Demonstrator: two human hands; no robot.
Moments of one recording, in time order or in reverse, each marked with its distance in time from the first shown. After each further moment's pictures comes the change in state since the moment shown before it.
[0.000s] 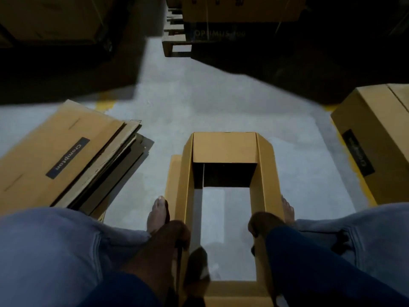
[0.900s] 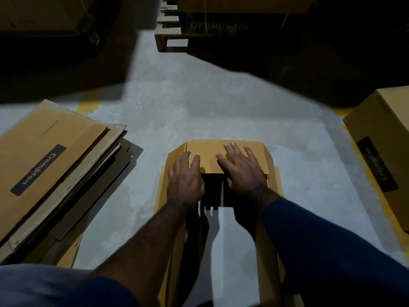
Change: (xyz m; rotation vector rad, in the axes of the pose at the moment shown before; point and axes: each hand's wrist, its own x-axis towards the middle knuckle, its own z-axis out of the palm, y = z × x) left_hand -0.024 0.199 -0.124 0.104 0.743 0.584; right_hand 0.049 -0.182 -0.115 -0.398 0.494 -0.783
